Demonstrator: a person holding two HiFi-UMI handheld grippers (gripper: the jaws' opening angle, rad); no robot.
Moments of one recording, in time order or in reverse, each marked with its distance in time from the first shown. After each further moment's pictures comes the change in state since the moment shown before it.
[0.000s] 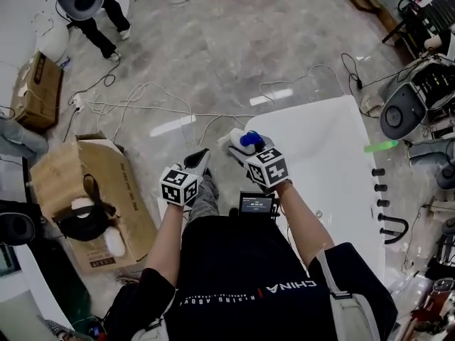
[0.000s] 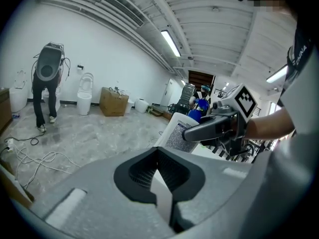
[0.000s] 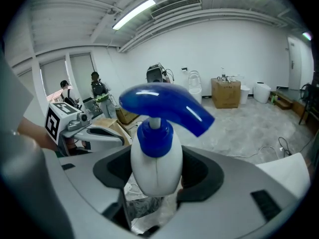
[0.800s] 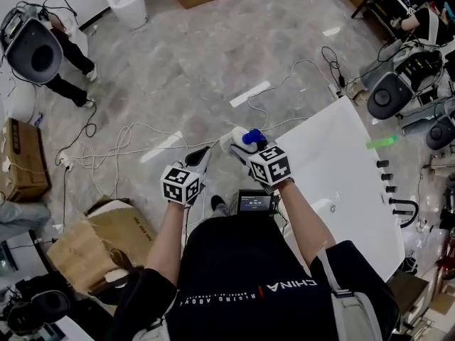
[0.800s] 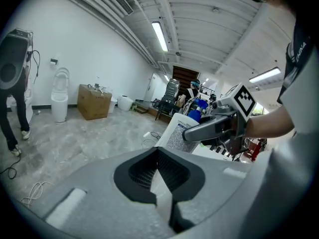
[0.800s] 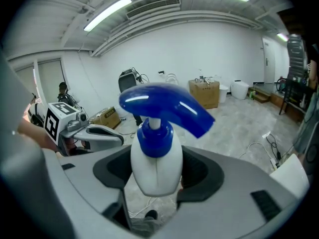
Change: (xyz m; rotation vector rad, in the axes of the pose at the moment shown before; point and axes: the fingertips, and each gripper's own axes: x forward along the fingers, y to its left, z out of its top) left arm 0.115 0.152 0.135 0.113 0.069 -0.234; right arm 0.110 -0.107 0.142 0.163 -0.040 -0.218
